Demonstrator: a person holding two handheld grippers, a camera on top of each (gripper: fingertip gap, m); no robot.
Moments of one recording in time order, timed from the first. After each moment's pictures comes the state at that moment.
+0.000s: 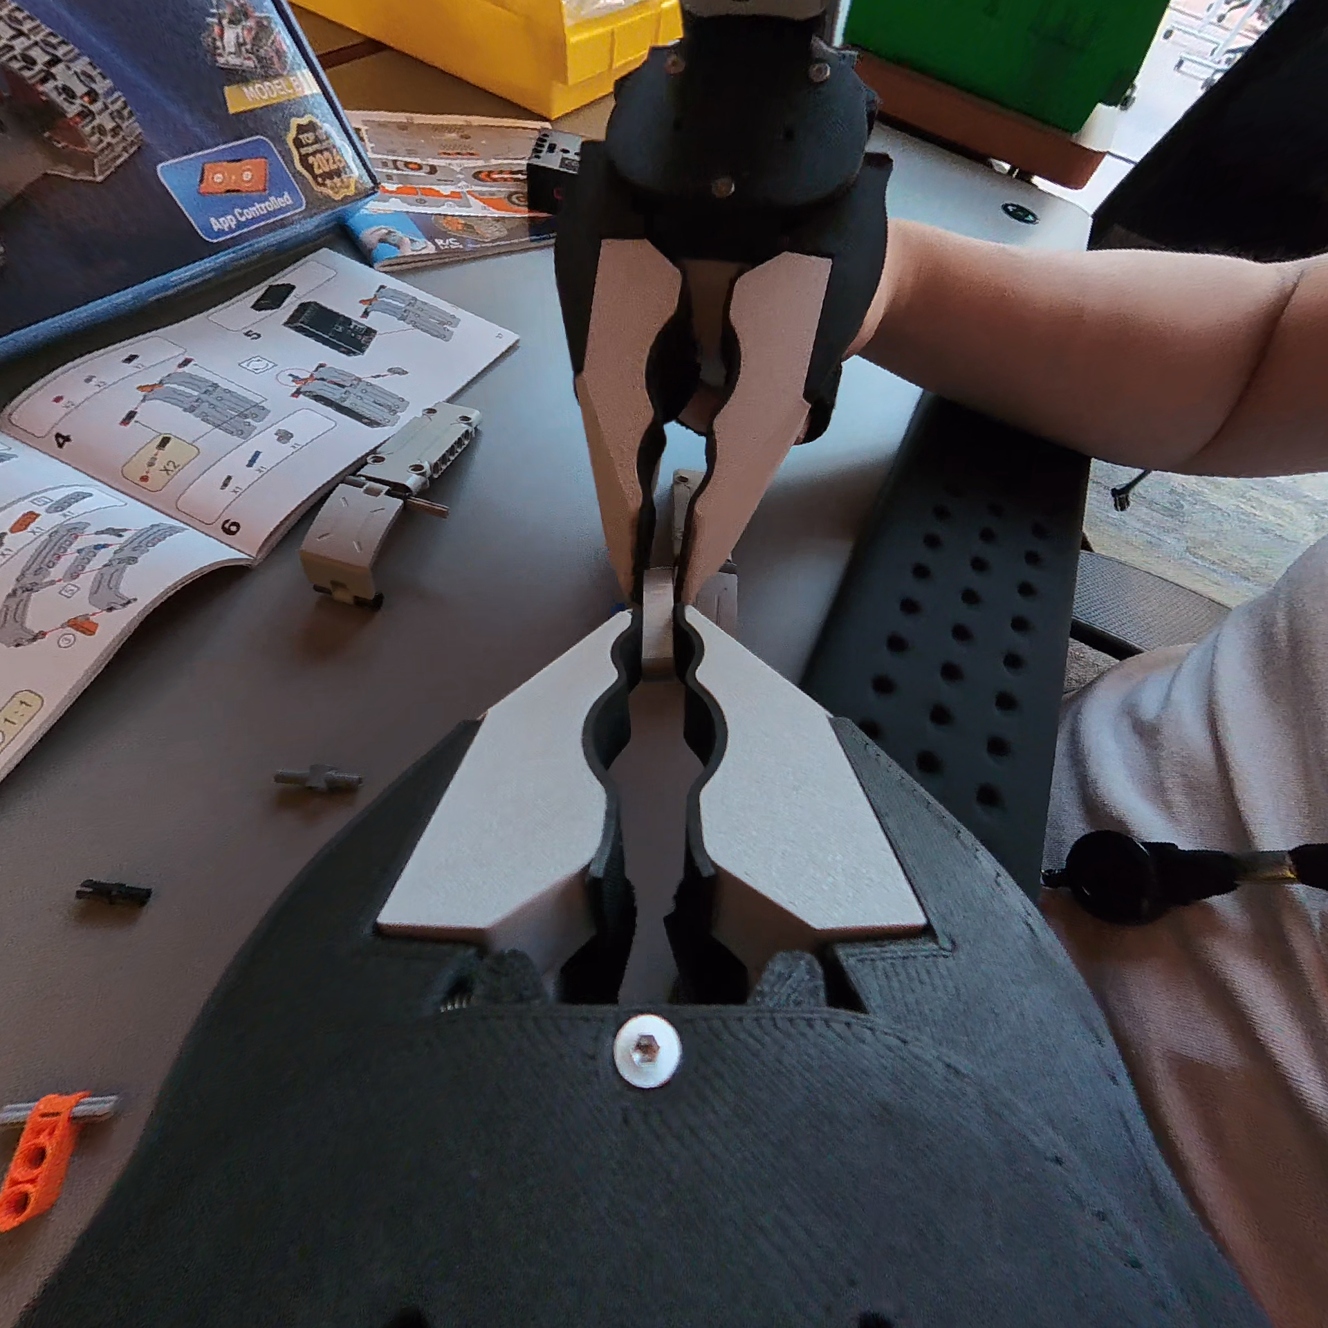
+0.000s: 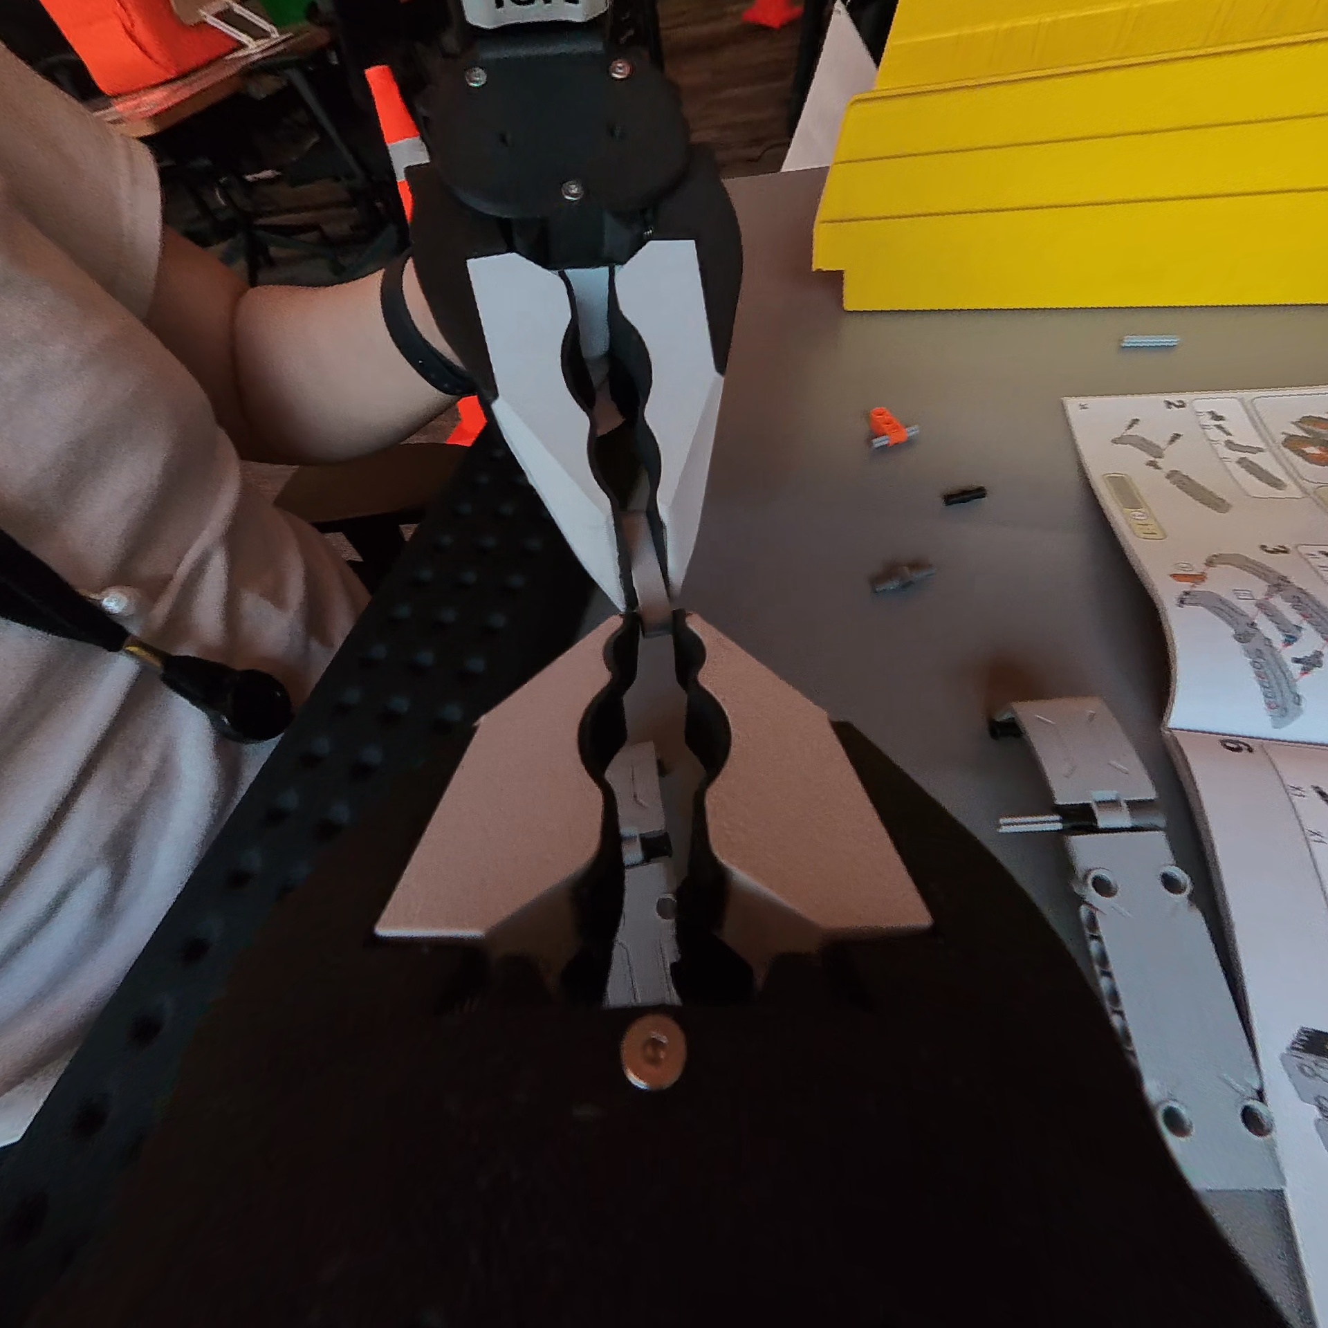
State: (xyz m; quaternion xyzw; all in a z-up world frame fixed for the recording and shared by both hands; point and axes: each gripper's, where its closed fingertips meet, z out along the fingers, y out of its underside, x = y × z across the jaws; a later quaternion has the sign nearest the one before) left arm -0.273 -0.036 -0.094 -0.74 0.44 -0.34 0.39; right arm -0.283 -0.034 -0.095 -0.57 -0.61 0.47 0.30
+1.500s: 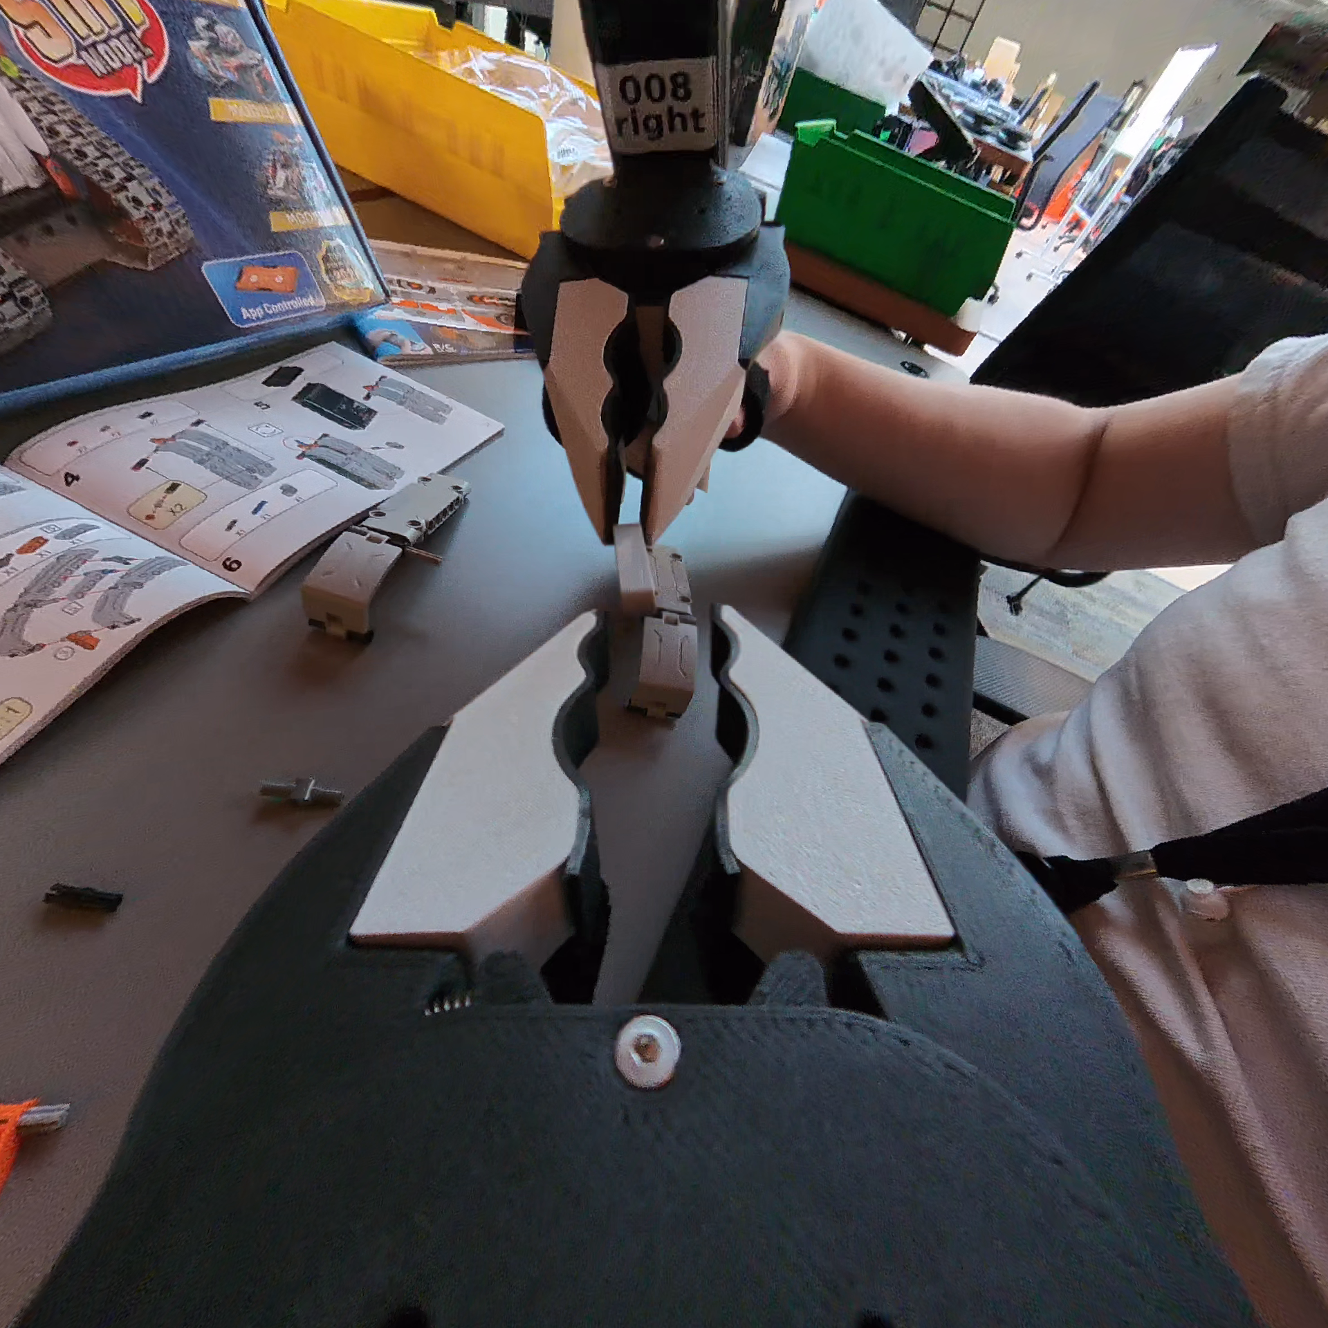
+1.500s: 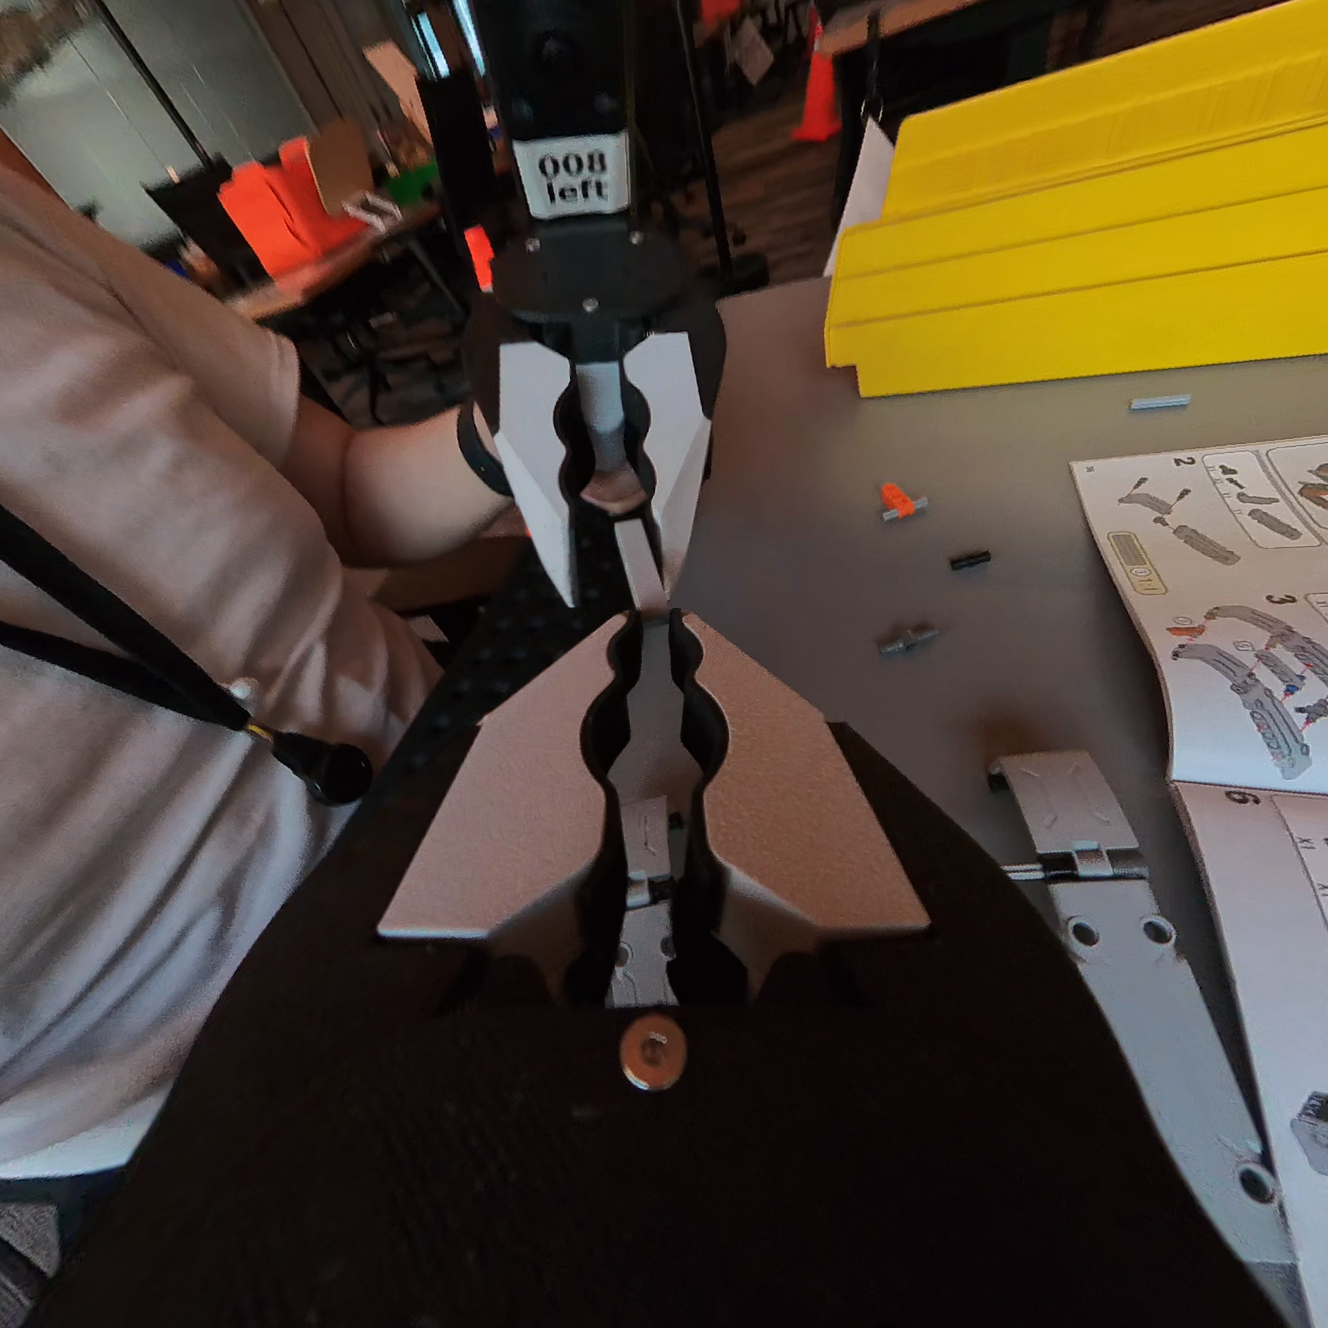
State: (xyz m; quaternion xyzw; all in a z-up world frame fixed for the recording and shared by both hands) left arm -0.285 -0.040 -0.068 -0.71 0.40 -0.42 0.42; right arm -0.283 -0.022 -0.063 -0.56 -0.57 0.54 0.27
